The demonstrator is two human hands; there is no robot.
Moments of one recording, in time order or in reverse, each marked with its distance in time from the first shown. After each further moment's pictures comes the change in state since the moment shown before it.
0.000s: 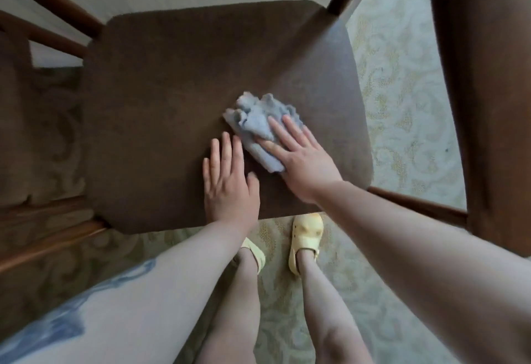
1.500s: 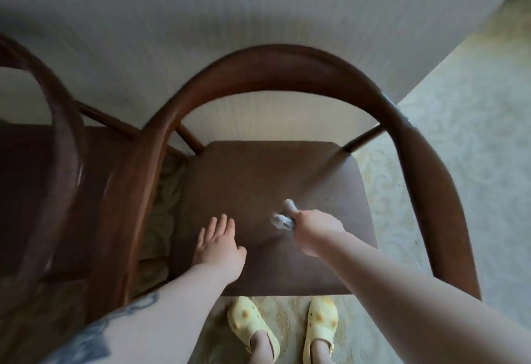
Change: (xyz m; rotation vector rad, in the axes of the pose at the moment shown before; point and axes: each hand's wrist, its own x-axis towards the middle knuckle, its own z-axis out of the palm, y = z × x) left_hand 0.021 -0.059 -0.172 0.156 -0.466 -0.165; right_hand 0.055 -0.109 -0.169 -0.028 -0.519 0.387
